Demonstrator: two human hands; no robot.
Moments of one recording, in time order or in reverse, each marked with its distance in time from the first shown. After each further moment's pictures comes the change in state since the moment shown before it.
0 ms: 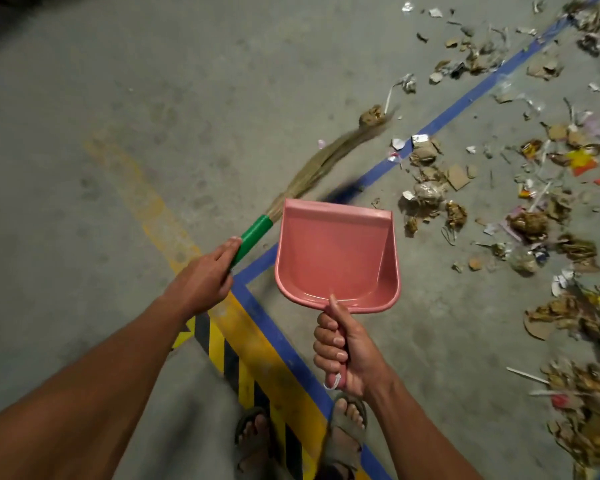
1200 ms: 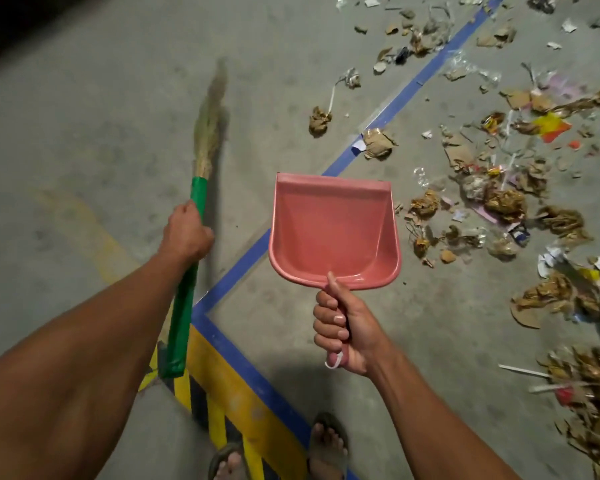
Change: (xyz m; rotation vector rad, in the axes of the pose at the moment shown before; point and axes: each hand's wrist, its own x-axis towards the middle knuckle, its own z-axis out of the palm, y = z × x) left_hand 0.193 0.116 -0.009 0.040 0.068 -0.502; right_hand -0.032 -0.147 -0.087 0.007 -0.108 -0.099
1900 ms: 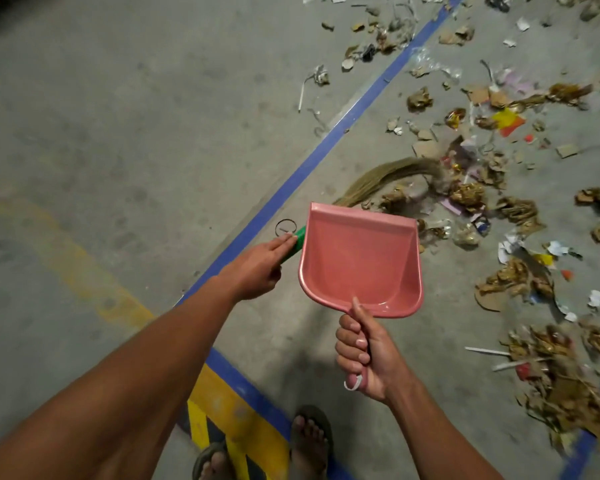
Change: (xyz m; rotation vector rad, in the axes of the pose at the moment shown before) left_hand -0.072 0.117 0.068 0.036 -0.306 0.833; right_hand -0.060 -0.005 -0.061 0.146 0.143 -0.097
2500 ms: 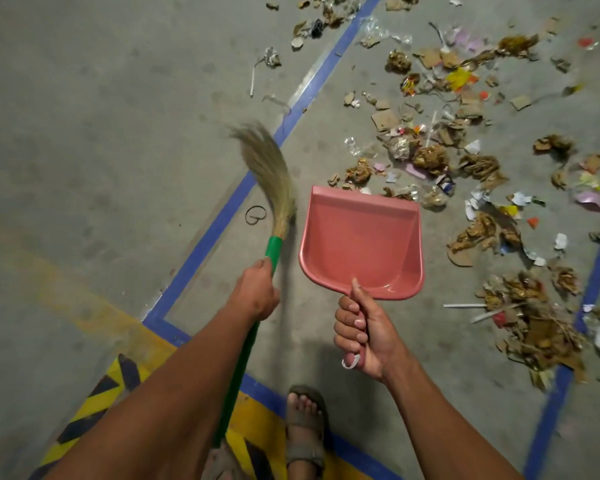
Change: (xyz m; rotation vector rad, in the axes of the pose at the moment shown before) left_hand -0.013 0.089 0.066 -0.134 -0.073 -0.433; right_hand -0.041 -0.007 -0.041 0.063 0.040 -0.131
